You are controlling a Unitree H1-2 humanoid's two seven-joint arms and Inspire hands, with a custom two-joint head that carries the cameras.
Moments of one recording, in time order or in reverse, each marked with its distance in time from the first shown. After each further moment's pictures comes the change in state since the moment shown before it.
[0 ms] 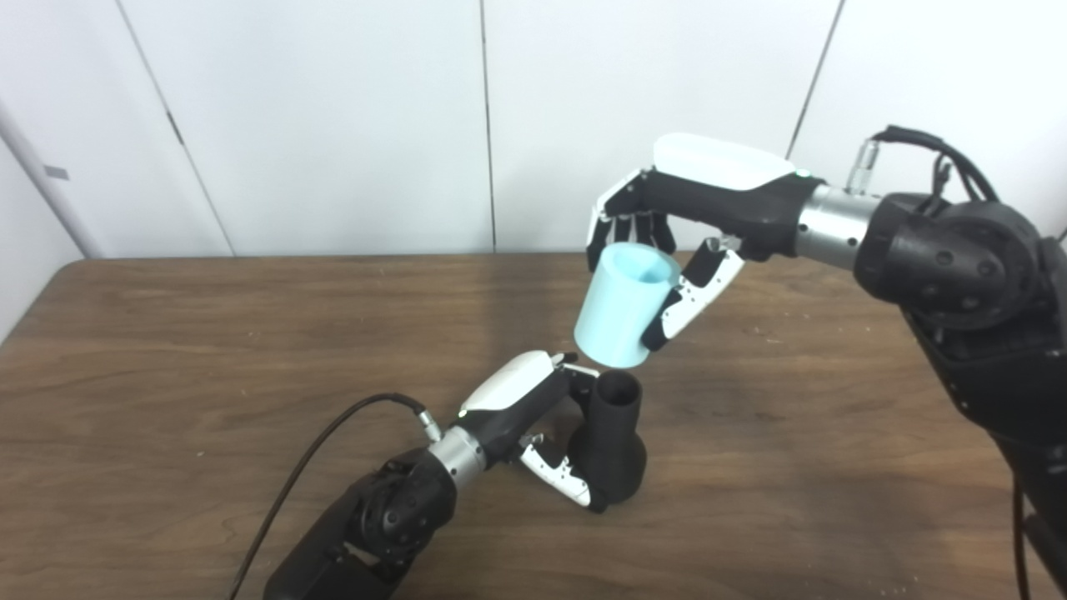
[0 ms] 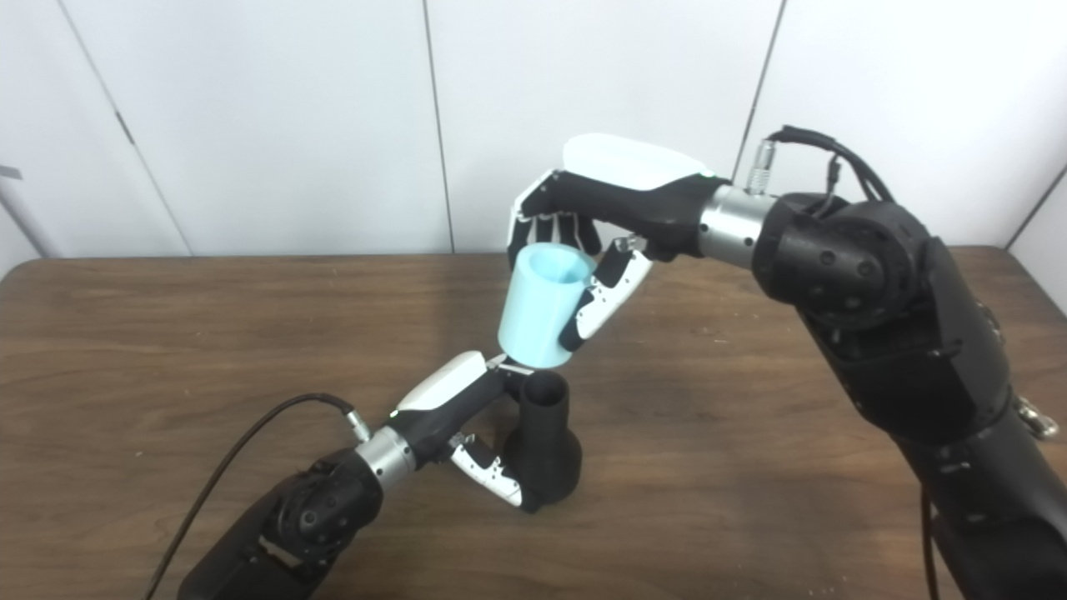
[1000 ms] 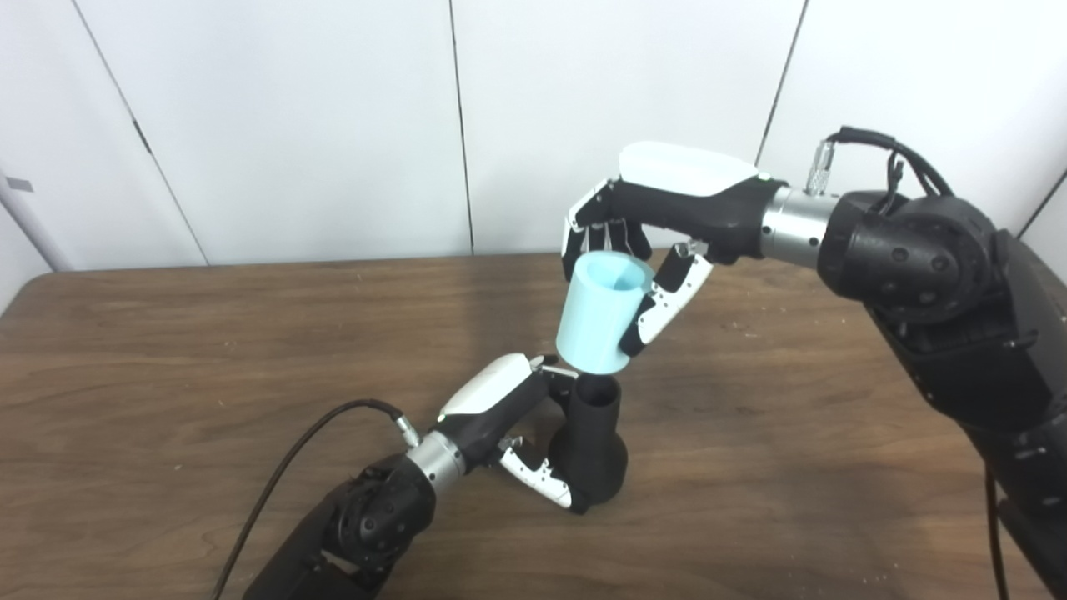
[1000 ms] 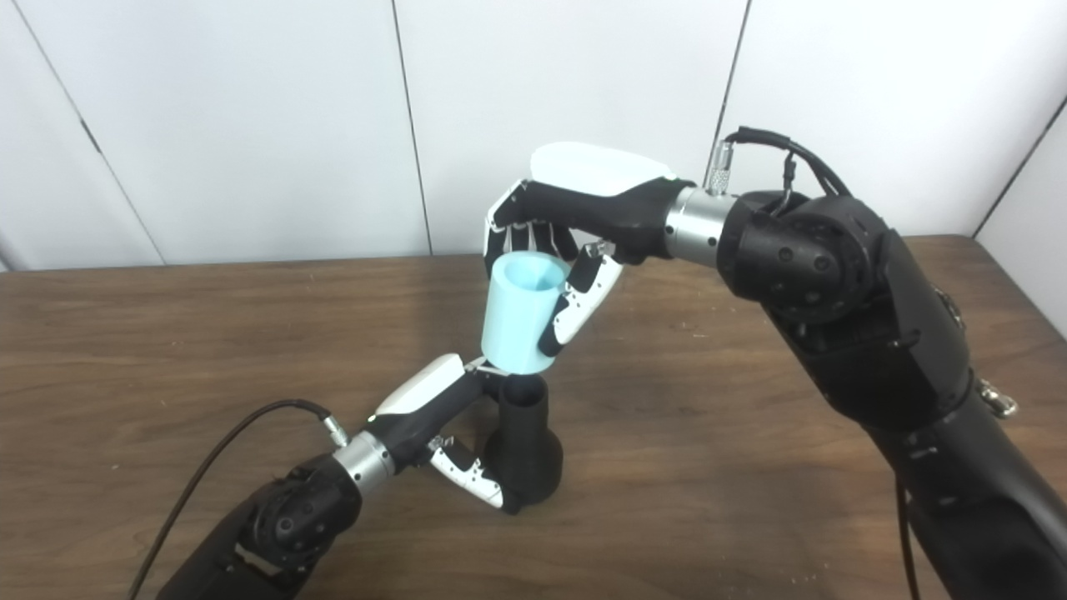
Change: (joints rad) left arm 0.001 0.010 0.002 0.000 -0.011 -0.014 -0.010; right arm -0.004 -0.001 0.029 -0.001 -0.029 0.006 0.019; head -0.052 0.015
